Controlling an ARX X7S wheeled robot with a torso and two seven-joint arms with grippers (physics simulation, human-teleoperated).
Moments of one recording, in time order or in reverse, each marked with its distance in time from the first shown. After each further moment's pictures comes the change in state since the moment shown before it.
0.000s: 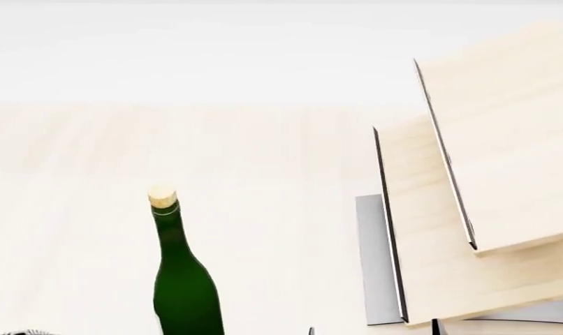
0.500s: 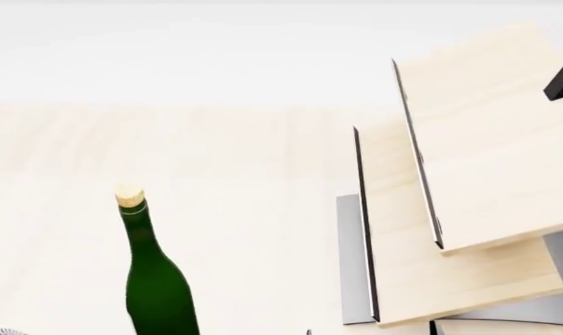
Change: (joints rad) left arm 0.002 -0.008 0.013 0.002 0.008 0.004 -0.009; right arm -0.002 0.008 -0.011 0.000 -0.003 -0.007 0.008
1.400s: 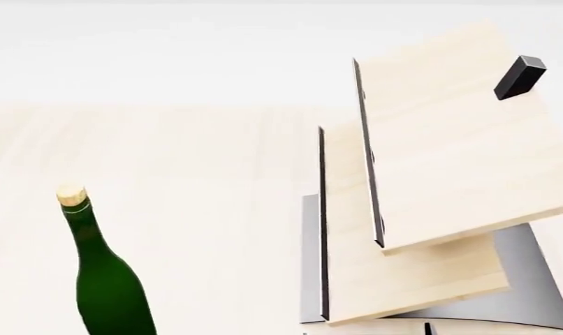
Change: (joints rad) left arm -0.004 -0.013 0.016 -0.003 0.005 0.002 -0.017; right arm 0.002 0.011 -0.018 0.009 -0.008 -0.007 0.014
